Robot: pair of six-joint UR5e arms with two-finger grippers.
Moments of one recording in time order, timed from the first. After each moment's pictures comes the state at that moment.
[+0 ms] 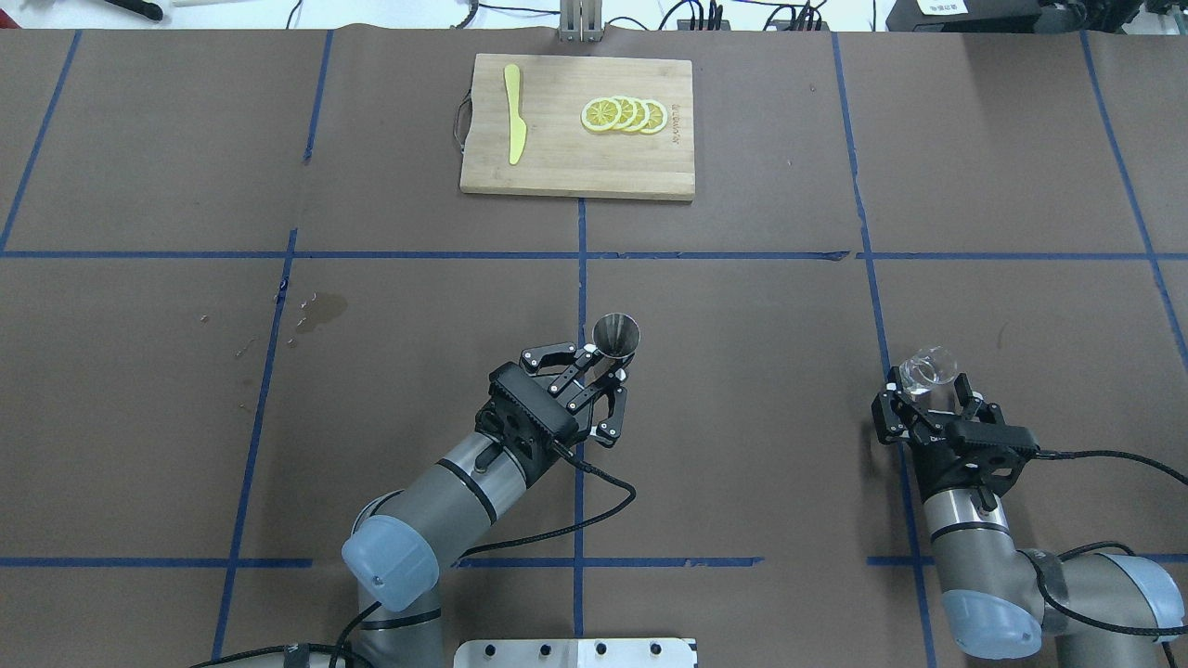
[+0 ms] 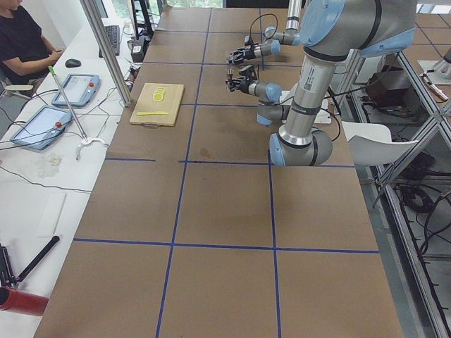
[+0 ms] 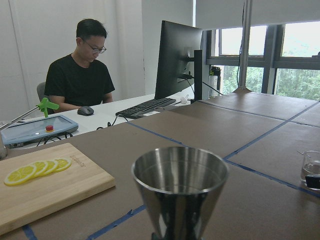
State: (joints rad) left arm -0.18 -2.22 -1.33 -3.08 -0.94 -0.35; right arm 0.10 -1.67 1.67 -0.99 0.43 1.74
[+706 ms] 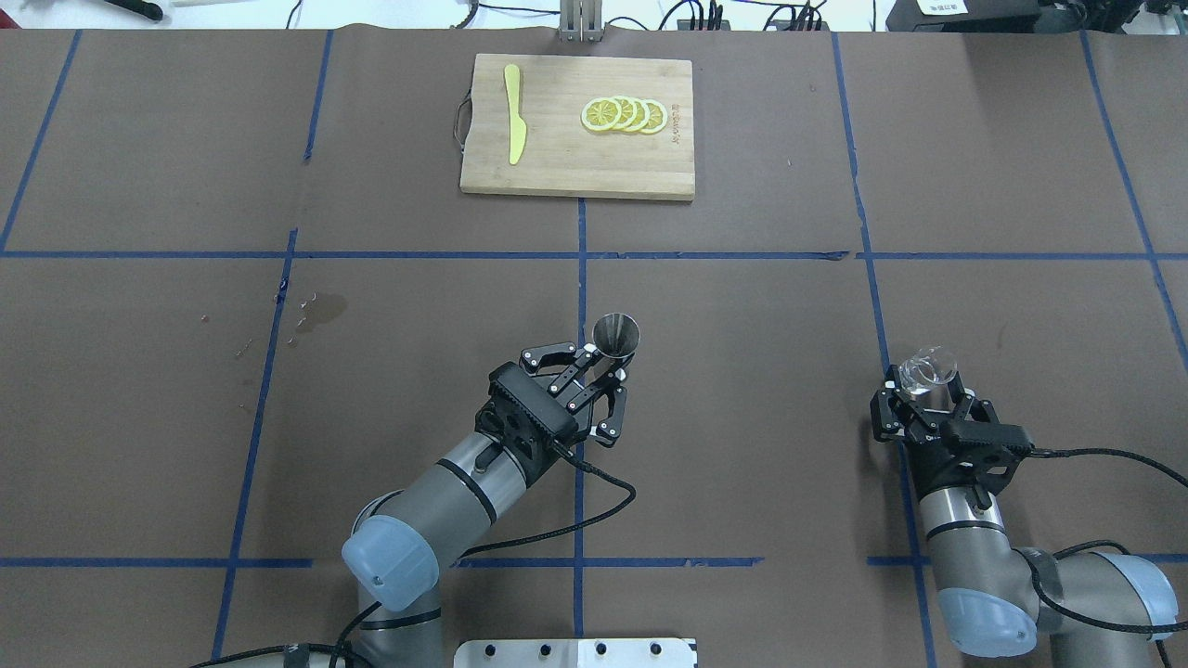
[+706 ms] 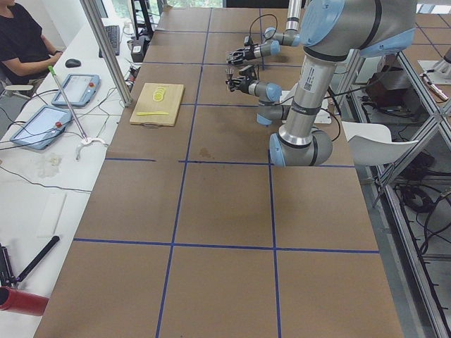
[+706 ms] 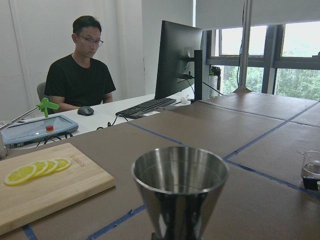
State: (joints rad) left arm -0.18 -2.22 -1.33 -3.08 -0.94 -0.35; right arm 0.10 -1.67 1.66 -0.99 0.43 1.72
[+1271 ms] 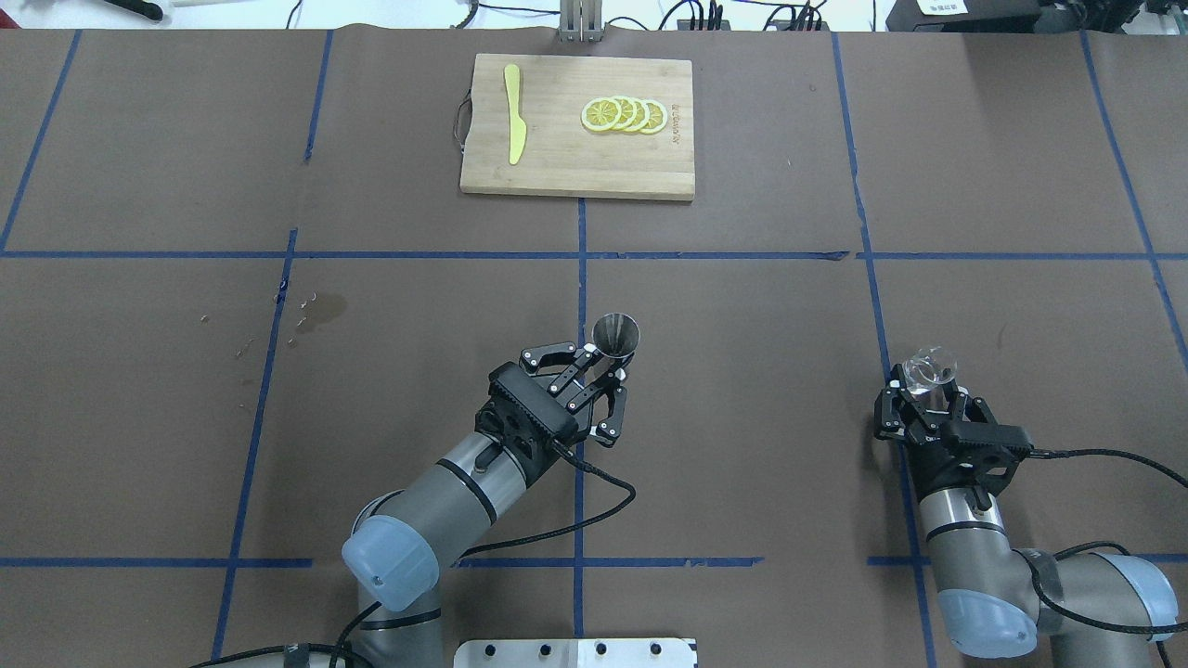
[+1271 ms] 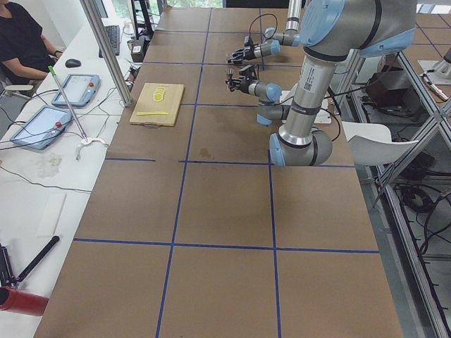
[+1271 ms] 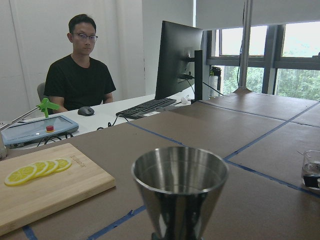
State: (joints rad) left arm -0.18 -2.22 -1.33 -3.08 -0.94 -0.35; right arm 0.10 -1.66 1.67 -0.93 0.43 1.63
